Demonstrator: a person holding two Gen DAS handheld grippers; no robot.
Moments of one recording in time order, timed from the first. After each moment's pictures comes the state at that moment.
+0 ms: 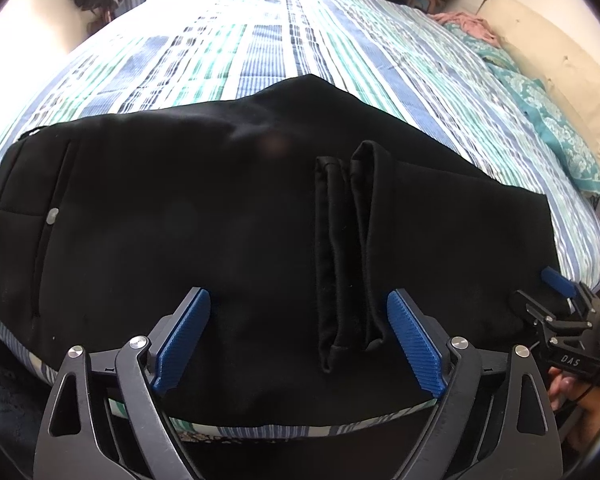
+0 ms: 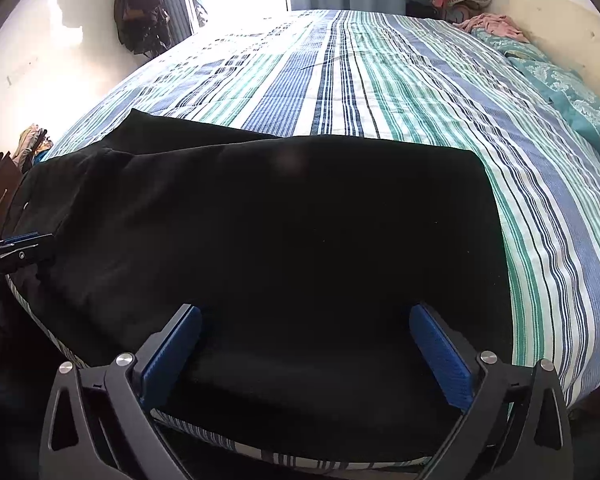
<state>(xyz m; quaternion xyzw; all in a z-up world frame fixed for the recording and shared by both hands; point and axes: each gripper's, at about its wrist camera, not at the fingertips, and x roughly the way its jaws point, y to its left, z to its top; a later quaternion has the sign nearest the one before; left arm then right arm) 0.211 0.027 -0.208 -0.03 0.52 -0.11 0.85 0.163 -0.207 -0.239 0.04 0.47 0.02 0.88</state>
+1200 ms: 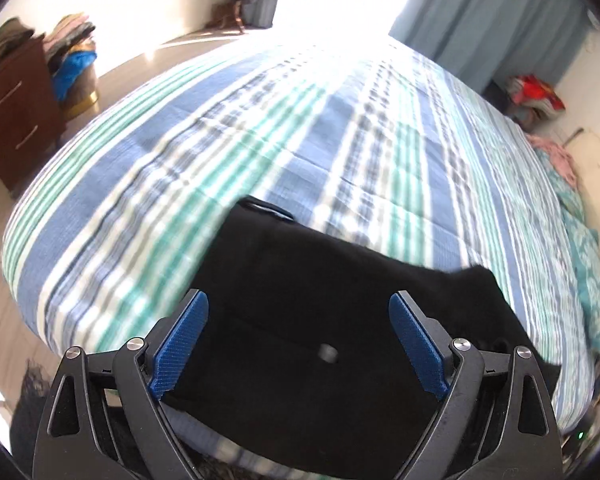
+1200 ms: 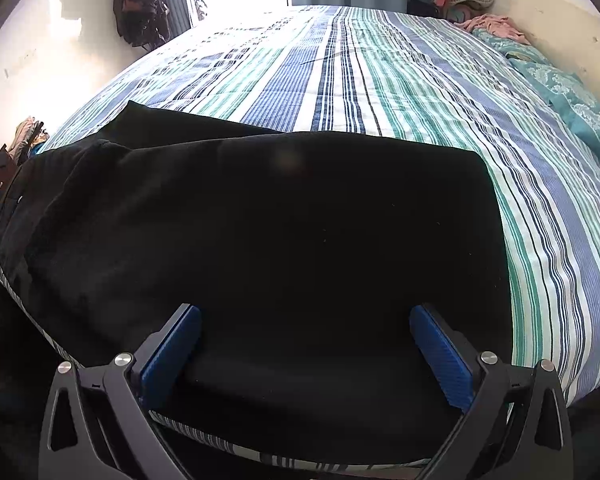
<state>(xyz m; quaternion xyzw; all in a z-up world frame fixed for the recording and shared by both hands) 0.259 0.234 -0.156 -0.18 0.47 0.06 0.86 0.168 -0.202 -0.241 0.02 0.48 0.01 0.88</state>
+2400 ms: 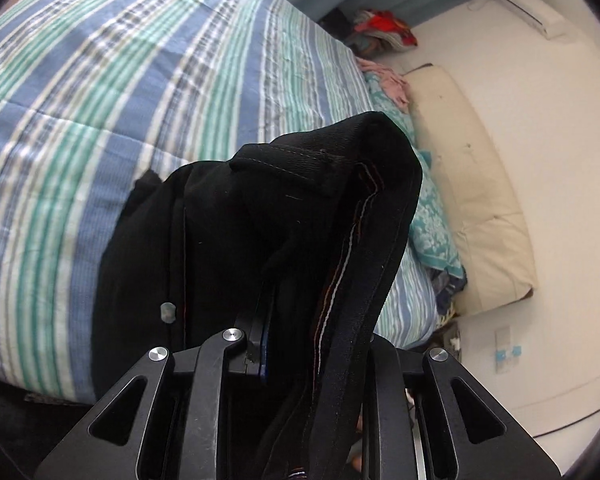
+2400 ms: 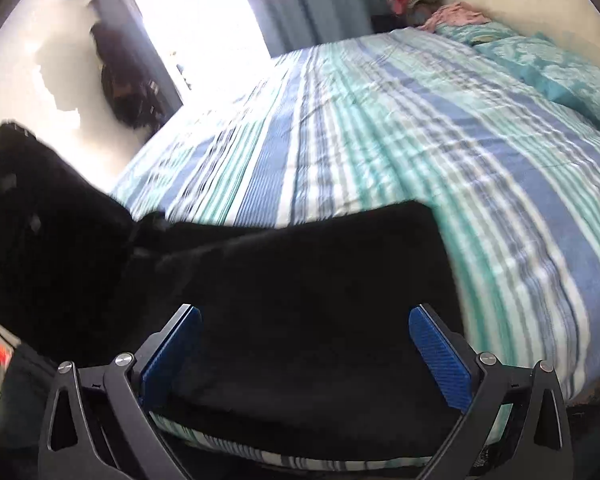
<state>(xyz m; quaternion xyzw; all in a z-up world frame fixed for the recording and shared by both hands) 0.246 -0.012 -0.076 -0.27 0.52 -0.28 0.76 0.146 -0.270 -0.189 0.18 0.38 0.00 0.91</state>
